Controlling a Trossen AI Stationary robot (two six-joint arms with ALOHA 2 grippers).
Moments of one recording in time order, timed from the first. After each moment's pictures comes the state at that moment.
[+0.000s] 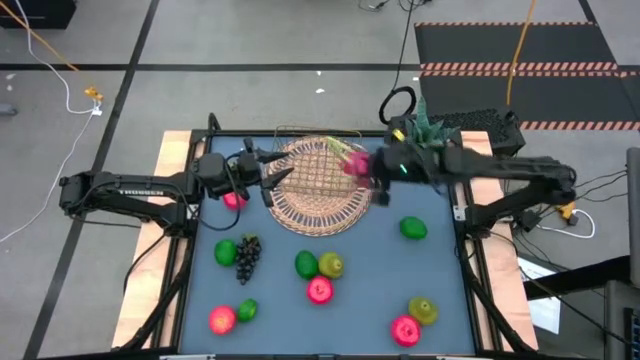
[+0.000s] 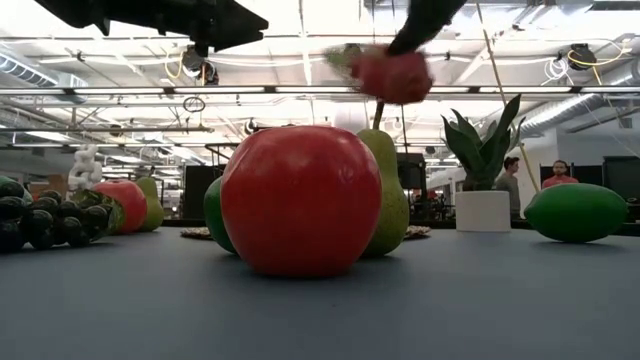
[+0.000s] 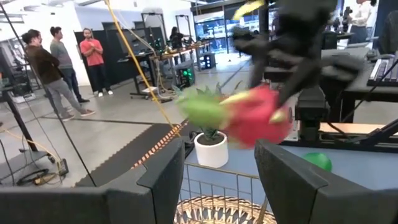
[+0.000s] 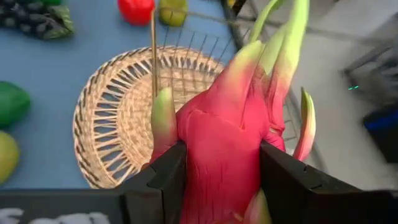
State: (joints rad) left arm 0.16 1.02 0.63 0.43 -0.19 0.16; right arm -0.11 1.30 1.26 -0.67 0.30 -0.19
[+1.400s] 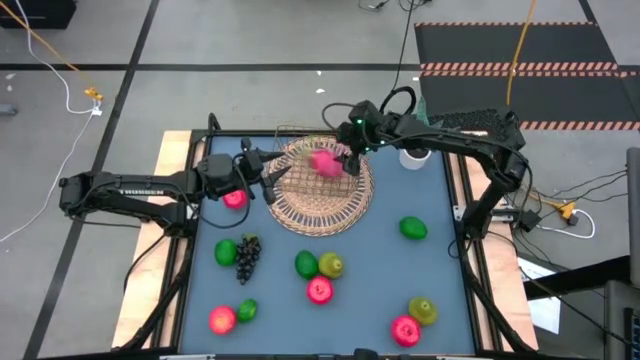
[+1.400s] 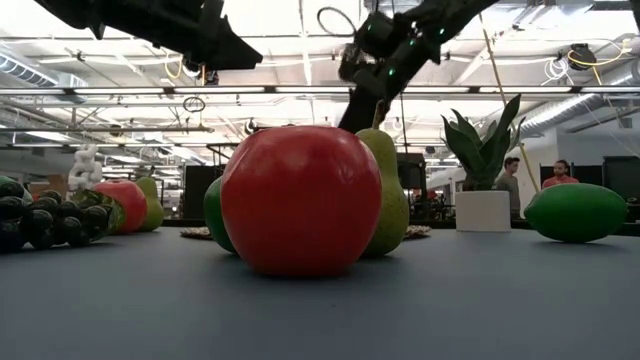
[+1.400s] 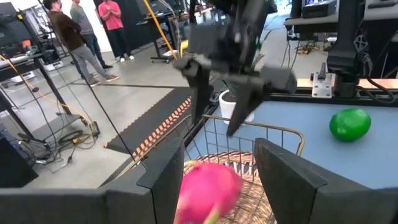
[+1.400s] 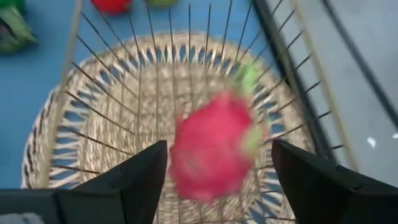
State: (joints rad) left arm 0.18 1.02 0.63 0.26 -0.29 0.15; right arm -0.50 1.66 1.35 -0.45 -0.18 -0.25
